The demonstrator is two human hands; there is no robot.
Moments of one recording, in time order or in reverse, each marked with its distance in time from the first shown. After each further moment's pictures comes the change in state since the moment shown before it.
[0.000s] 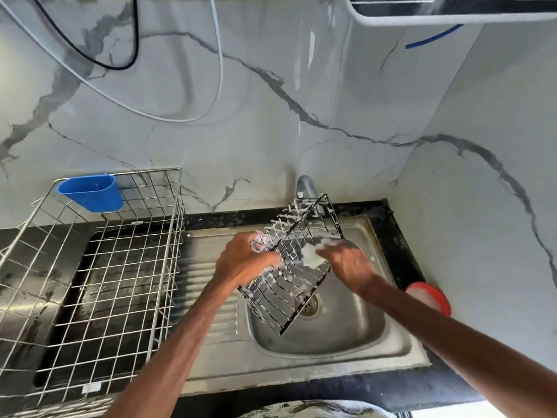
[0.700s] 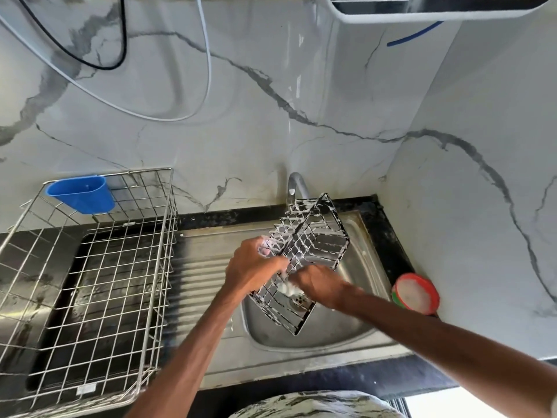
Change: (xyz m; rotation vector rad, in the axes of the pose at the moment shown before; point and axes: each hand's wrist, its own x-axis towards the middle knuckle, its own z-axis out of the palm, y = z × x) left_hand -0.017 0.006 0.033 -0.083 -0.017 -0.009; right_hand -0.006 -0.071 -0.025 0.336 -0.246 -0.103
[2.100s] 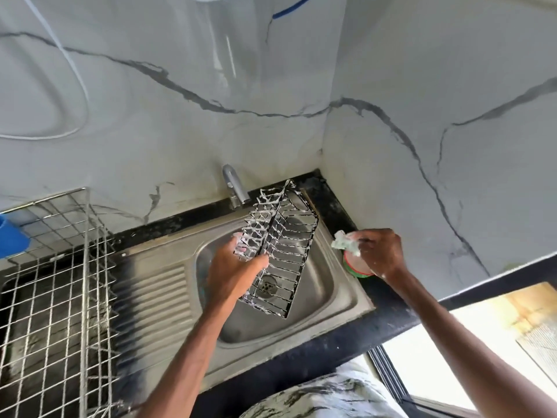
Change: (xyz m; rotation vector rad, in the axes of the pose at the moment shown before) left_hand -0.016 0.048 0.073 -0.038 0.063 -0.035; right_hand -0.172 0.120 -0.024 0.545 0.759 0.896
